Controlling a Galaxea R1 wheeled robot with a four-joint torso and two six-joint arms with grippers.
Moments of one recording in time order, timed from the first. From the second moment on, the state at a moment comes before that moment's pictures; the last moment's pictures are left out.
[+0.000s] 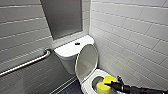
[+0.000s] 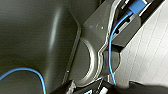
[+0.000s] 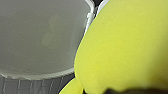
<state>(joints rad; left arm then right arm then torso) 1.73 2.63 -2.06 1.21 -0.42 -1.20 -0.60 2.40 -1.56 0.28 0.02 0.37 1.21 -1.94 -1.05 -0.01</state>
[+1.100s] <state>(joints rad) 1.73 2.61 -2.06 1.21 -0.43 -1.20 -0.49 2.70 -2.17 0.18 -0.21 0.43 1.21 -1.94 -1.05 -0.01</state>
